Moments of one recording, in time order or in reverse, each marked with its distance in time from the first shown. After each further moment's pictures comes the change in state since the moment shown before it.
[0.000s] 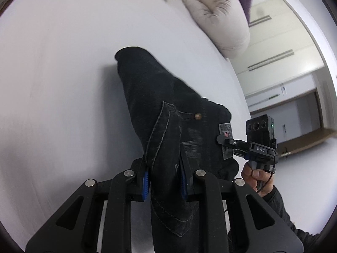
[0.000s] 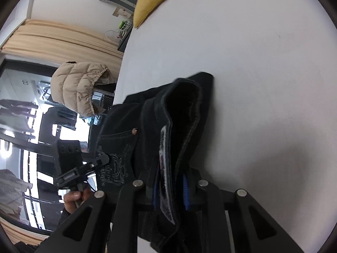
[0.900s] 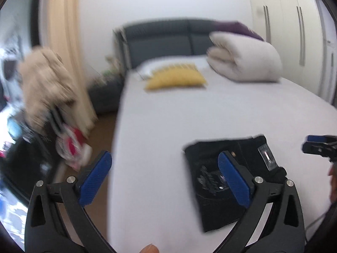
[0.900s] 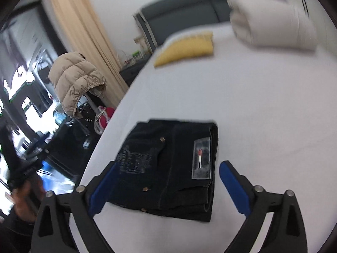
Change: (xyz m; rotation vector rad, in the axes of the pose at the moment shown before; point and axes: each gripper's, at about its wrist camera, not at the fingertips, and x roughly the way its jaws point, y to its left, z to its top) left arm -0.114 -0.205 -0.143 0.509 -0.688 0.844; right arm -0.100 0.156 -0.122 -0.460 -0.412 -0.374
